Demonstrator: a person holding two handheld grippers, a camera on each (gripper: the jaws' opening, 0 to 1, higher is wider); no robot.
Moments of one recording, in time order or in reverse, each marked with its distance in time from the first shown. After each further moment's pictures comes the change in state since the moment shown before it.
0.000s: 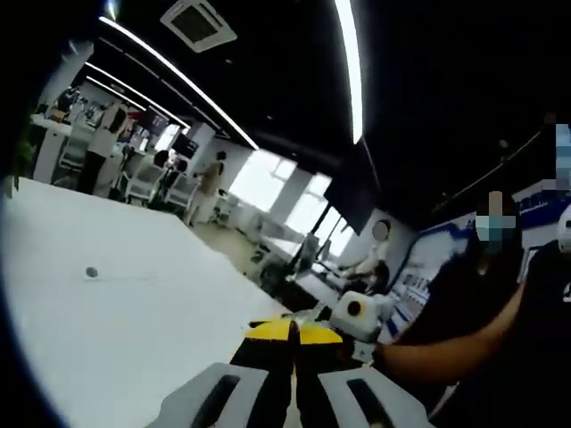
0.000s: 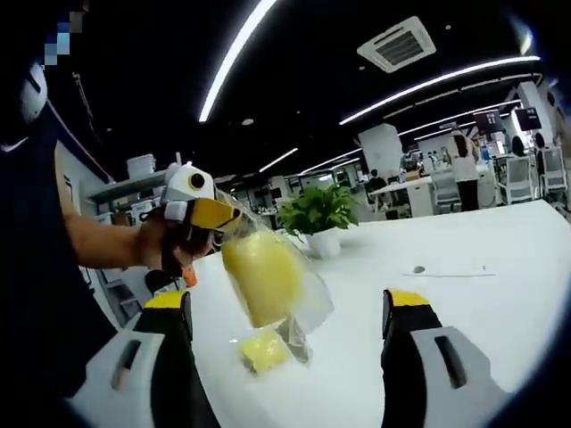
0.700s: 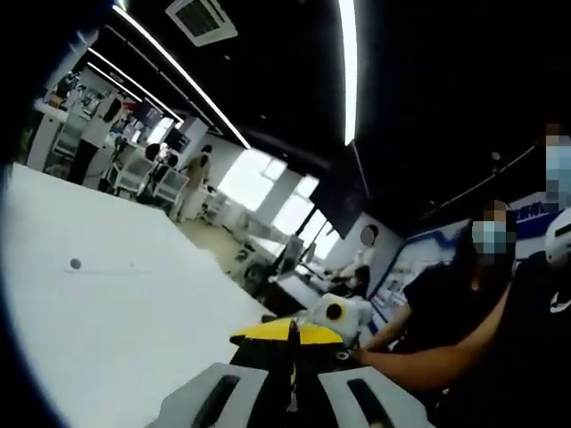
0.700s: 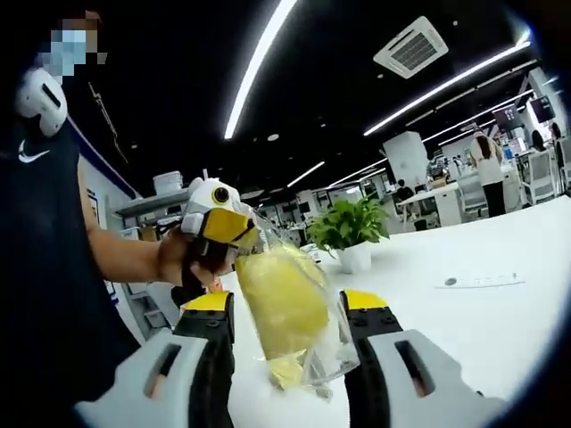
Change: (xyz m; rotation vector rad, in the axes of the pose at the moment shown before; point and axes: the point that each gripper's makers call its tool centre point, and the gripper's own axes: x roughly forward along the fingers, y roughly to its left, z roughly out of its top) left arm 0.006 -0.022 0.001 -0.044 -0.003 -0.058; right arm 0.005 0.022 0.016 0.032 -0.071 0.123
